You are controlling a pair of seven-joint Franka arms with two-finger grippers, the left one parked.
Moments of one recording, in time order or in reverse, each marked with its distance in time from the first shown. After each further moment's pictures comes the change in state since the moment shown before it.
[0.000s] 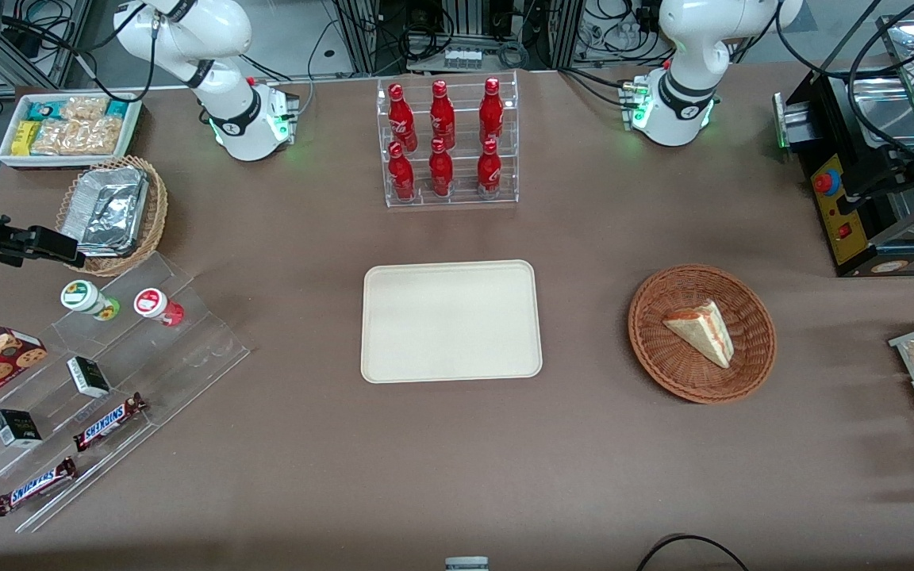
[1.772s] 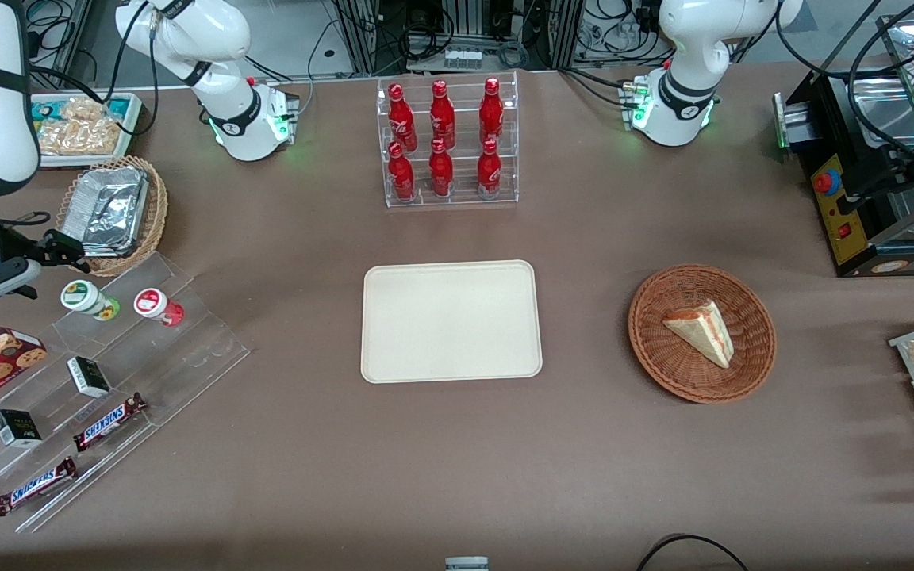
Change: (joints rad) arm -0.164 -0.089 -0.052 -0.527 0.000 0.564 -0.806
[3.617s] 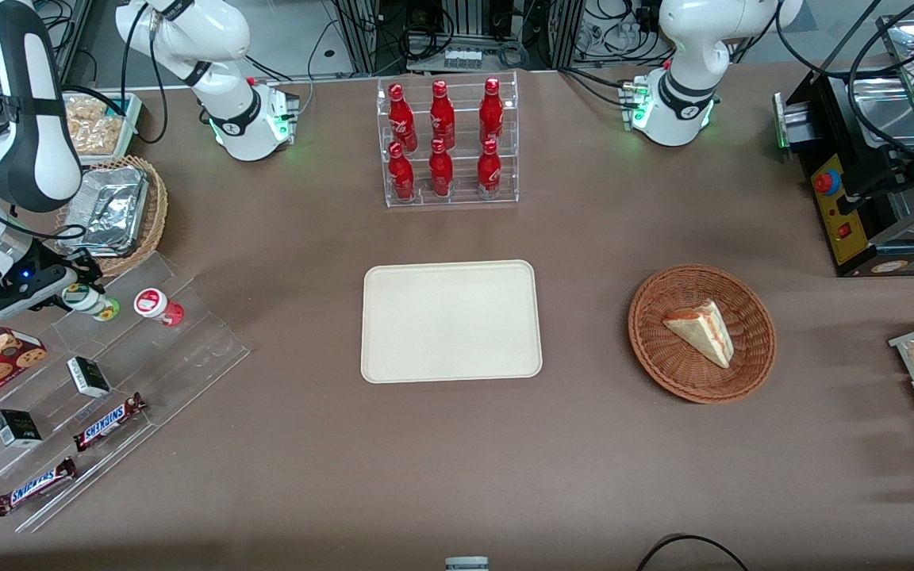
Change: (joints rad) arm 0.001 0.028 0.008 -0.105 0.000 0.206 -0.068
